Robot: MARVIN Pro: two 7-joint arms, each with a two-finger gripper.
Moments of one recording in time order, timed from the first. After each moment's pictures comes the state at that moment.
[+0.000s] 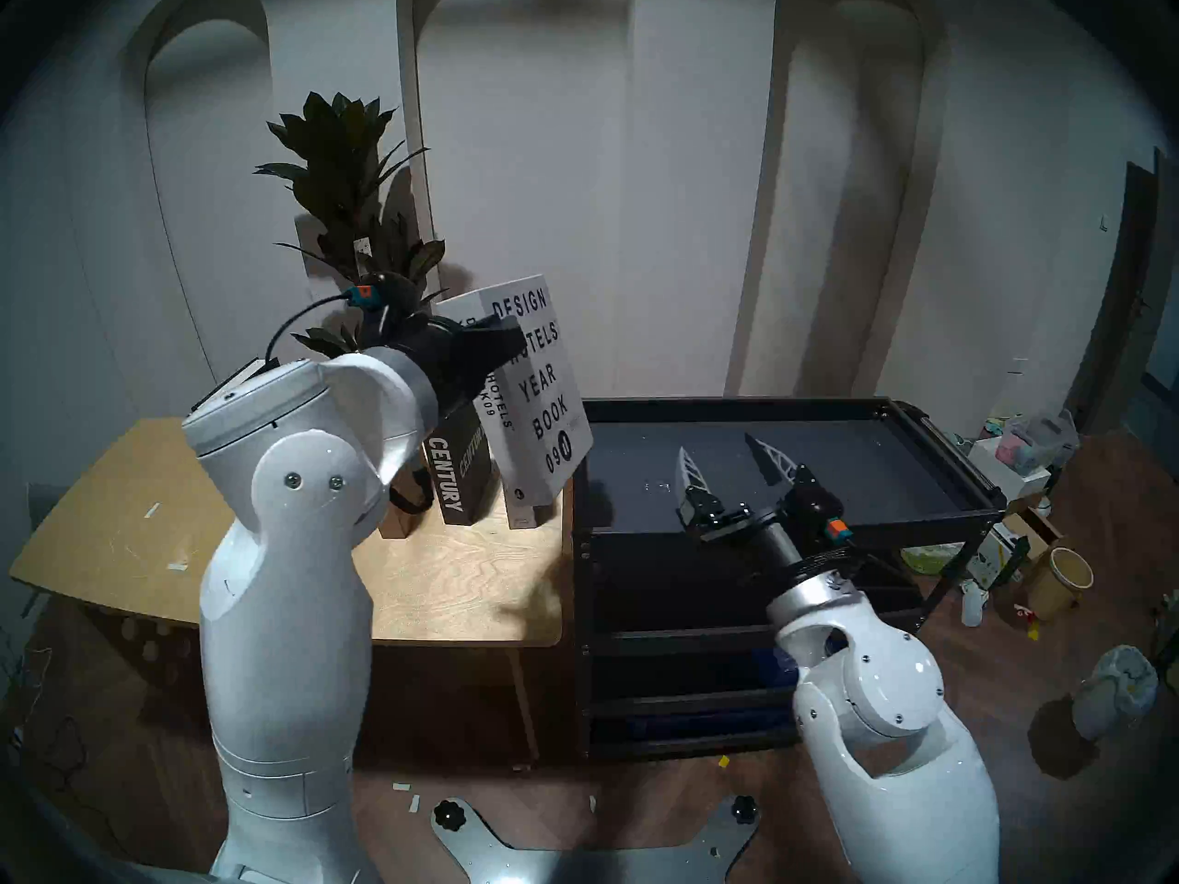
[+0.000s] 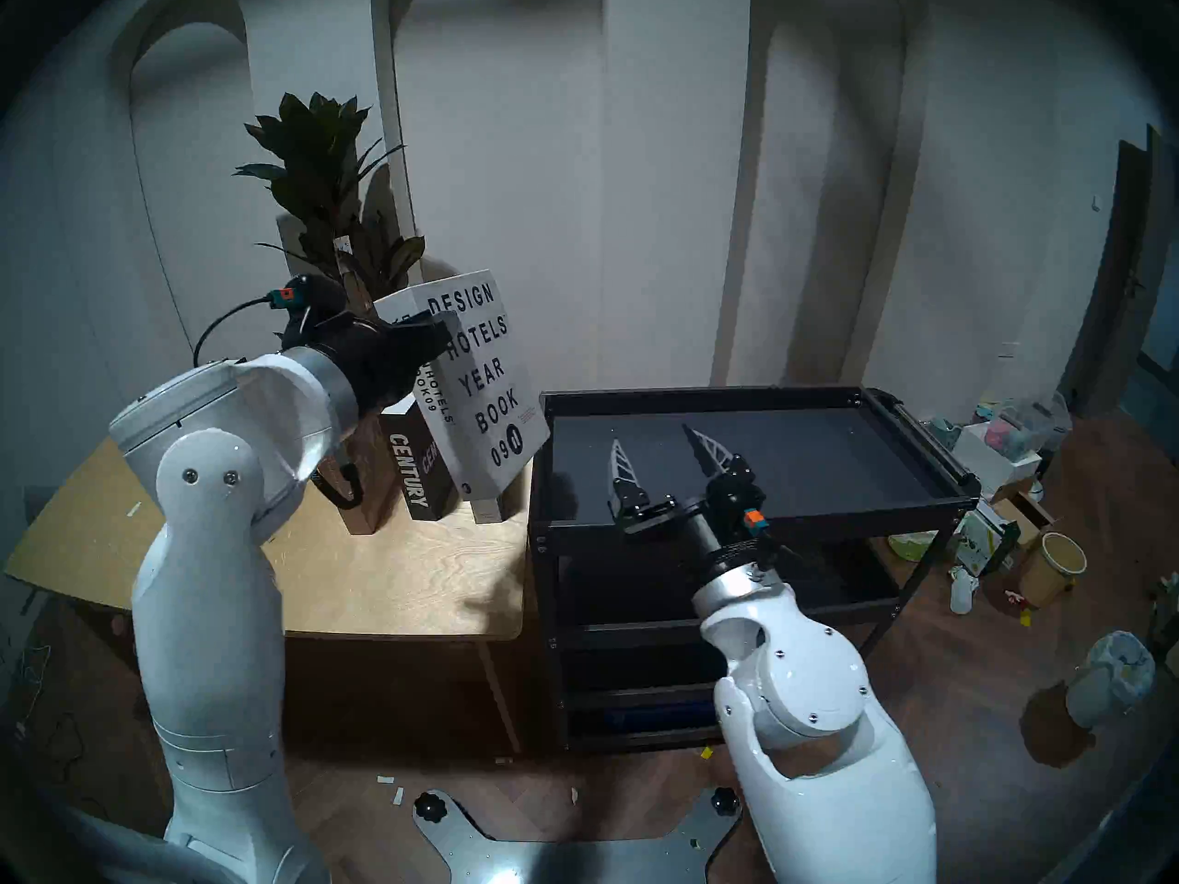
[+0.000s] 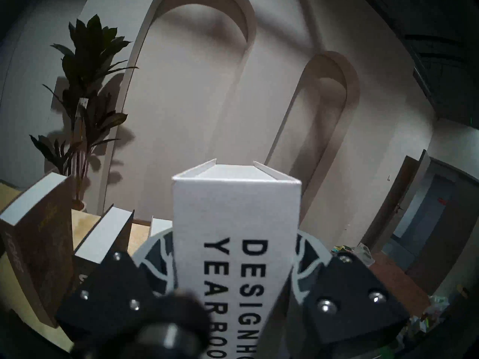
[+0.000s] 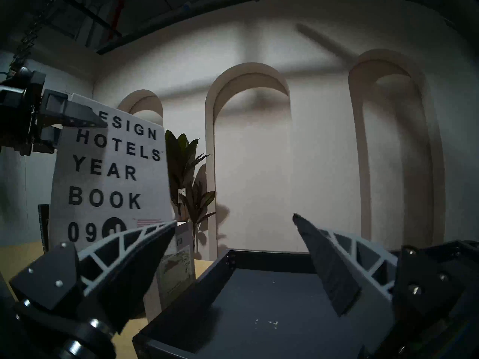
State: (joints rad) left arm 1.37 -1.50 -1.48 -2.33 -0.82 0.93 0.49; right arm -1.88 -1.39 1.38 -2.11 0.18 -0.04 0.08
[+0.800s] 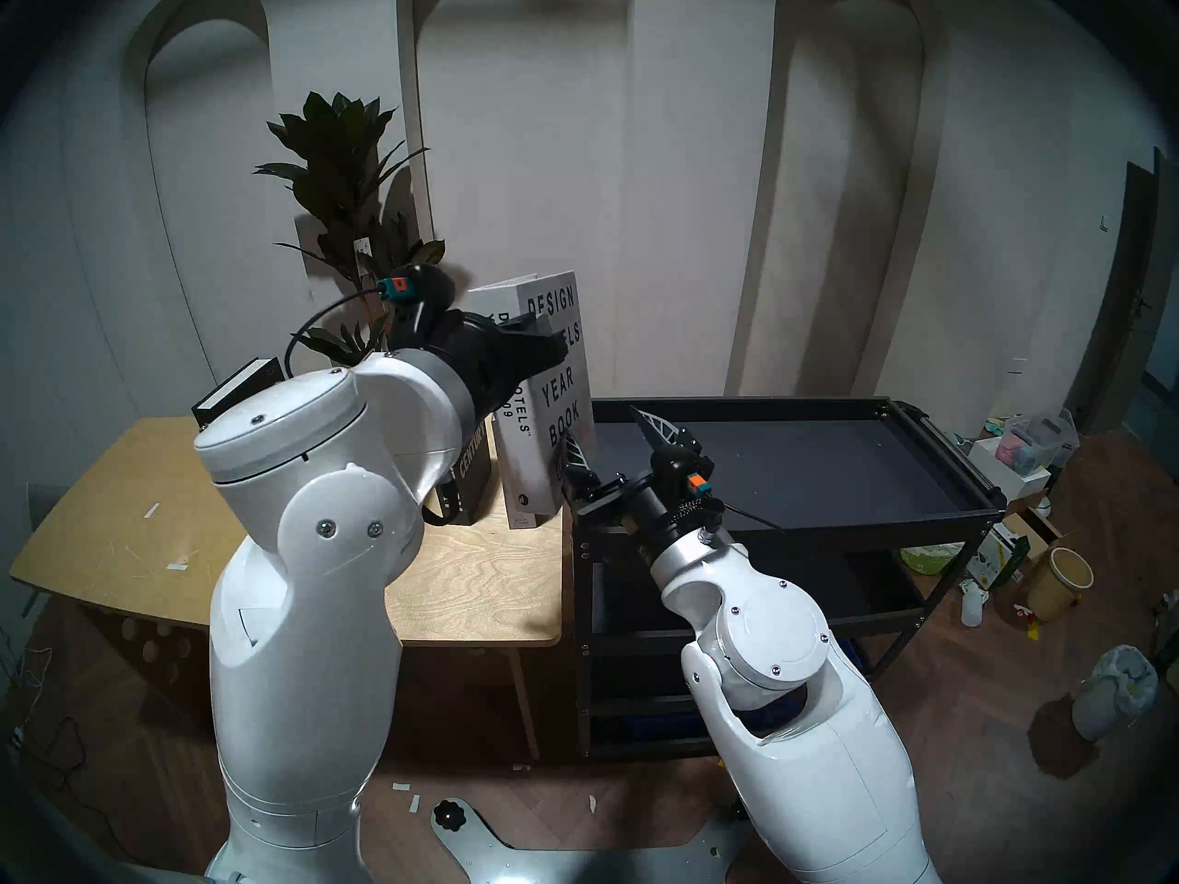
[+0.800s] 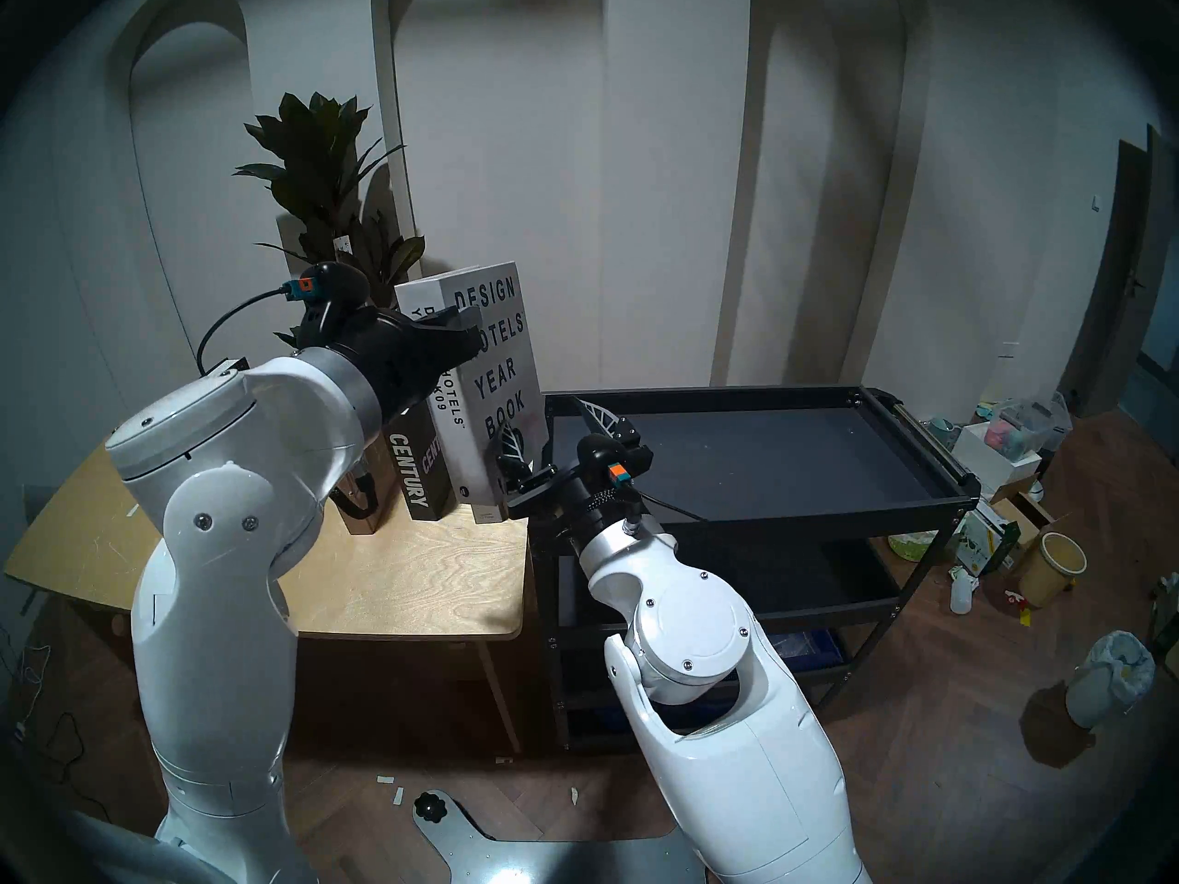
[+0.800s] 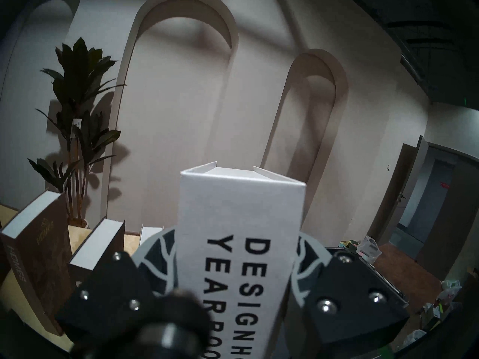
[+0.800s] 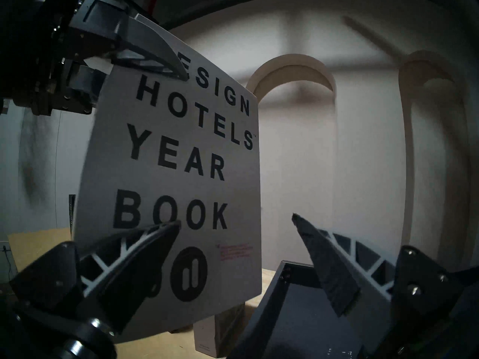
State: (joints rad) left arm 1.39 -1.41 -1.35 -2.41 -0.70 0.88 0.50; right arm -1.69 -1.47 1.18 -2.09 0.03 0.13 0.06
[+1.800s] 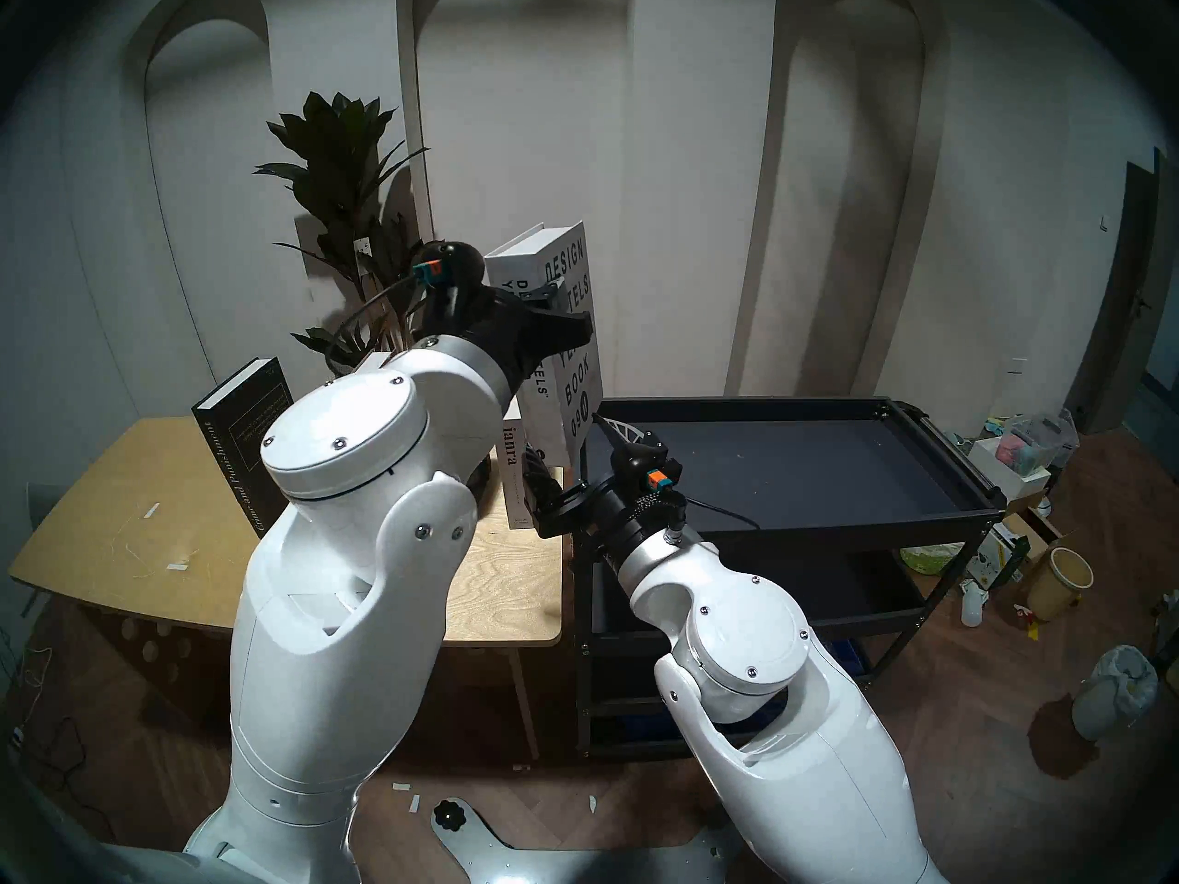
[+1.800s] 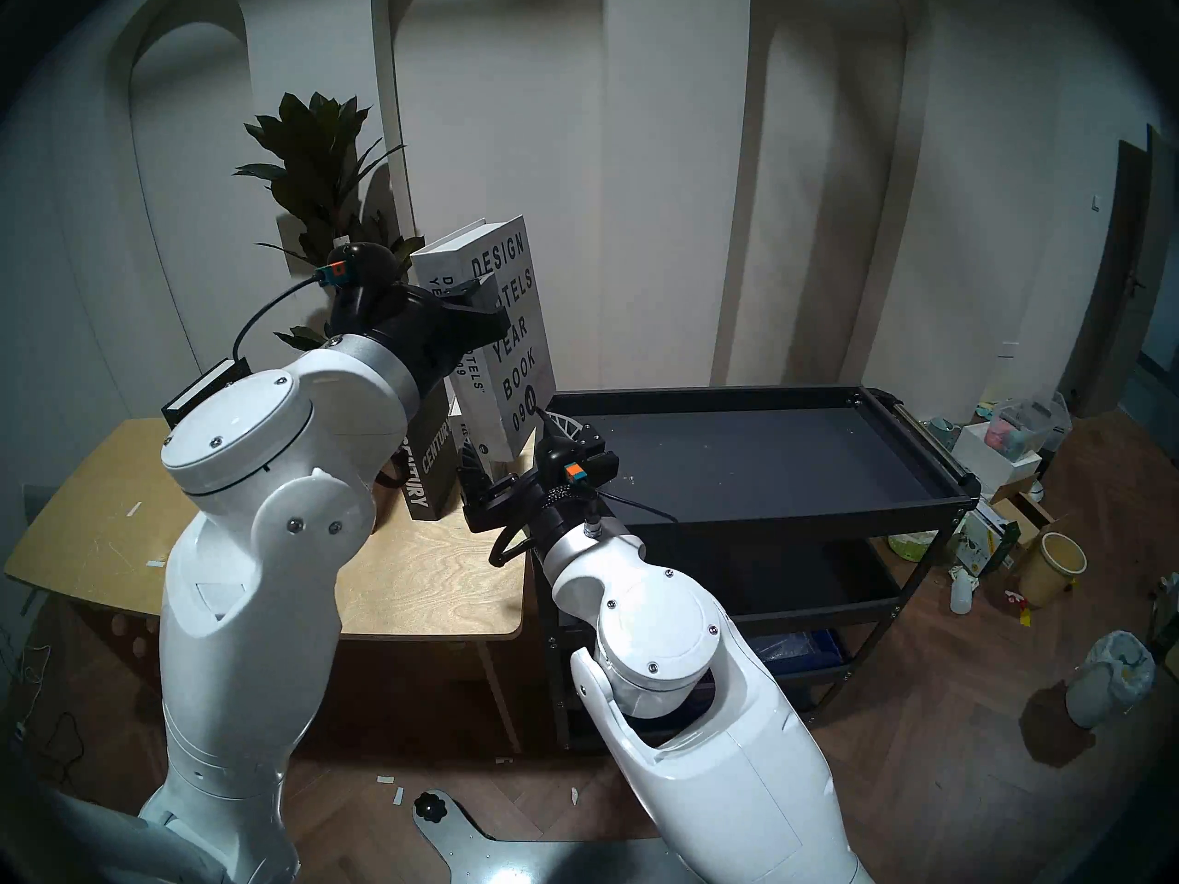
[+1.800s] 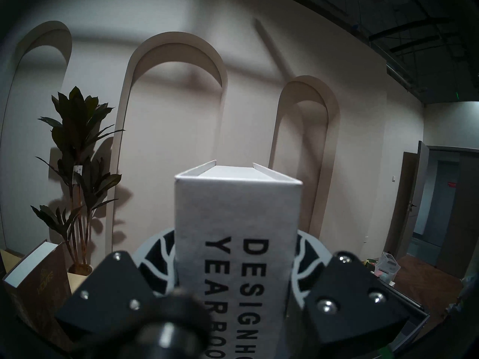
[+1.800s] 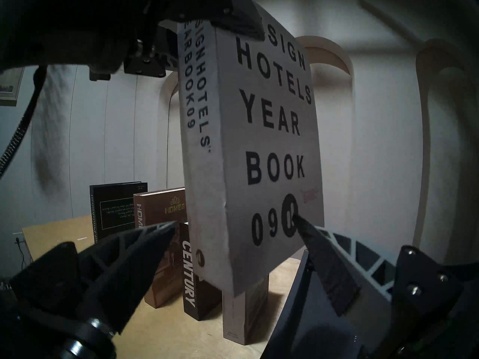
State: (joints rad) left arm 1.36 -1.38 -1.24 -2.35 -0.56 0.73 0.47; right arm -1.64 -1.44 1.06 -2.07 0.04 0.25 -0.02
